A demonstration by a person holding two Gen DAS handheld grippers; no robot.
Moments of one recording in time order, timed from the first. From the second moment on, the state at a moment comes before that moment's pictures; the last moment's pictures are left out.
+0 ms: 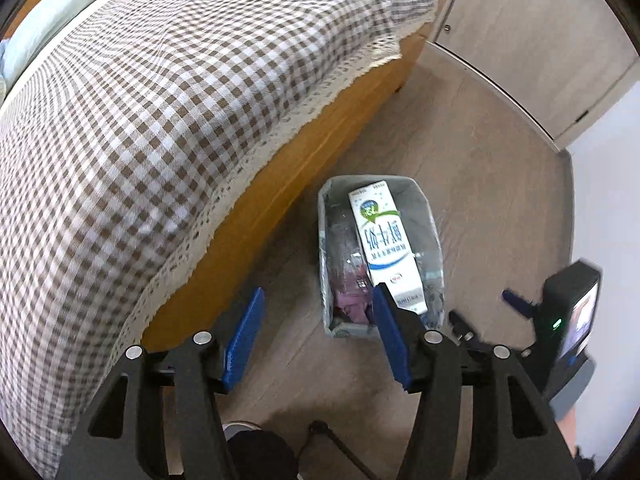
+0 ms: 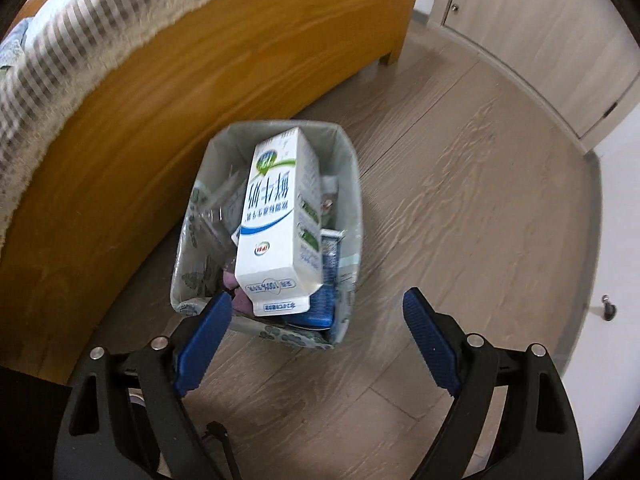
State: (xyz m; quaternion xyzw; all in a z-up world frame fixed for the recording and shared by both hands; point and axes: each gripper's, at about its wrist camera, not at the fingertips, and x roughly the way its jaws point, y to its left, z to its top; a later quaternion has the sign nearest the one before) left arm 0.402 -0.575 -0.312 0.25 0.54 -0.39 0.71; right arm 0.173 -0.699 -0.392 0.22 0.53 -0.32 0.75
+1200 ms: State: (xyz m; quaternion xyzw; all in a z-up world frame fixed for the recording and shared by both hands) left arm 0.809 -0.035 -0.106 -0.04 0.40 -0.07 0.92; right arm 0.726 -0.399 -0.136 0.09 0.45 -0.02 0.89
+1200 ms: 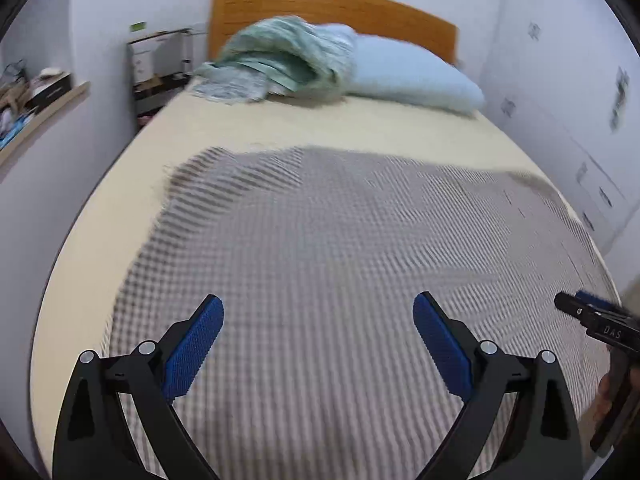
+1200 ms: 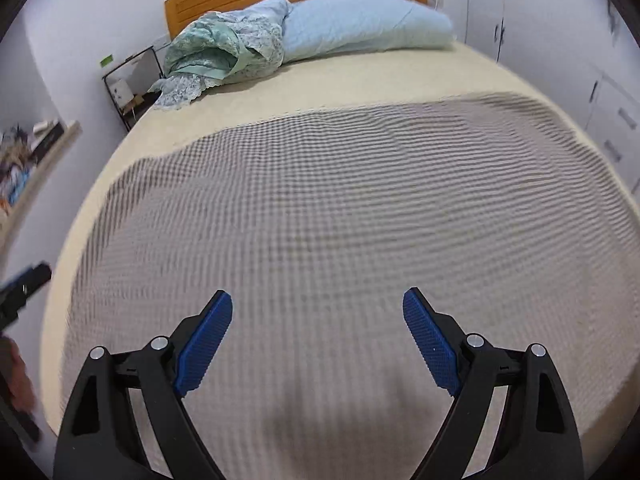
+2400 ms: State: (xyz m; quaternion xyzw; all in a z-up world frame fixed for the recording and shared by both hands) left arm 0.691 -0.020 -0.040 -0.04 0.15 -0.04 0.99; right arm 0.652 -0.300 -0.068 -0.02 0.22 0.06 0.97
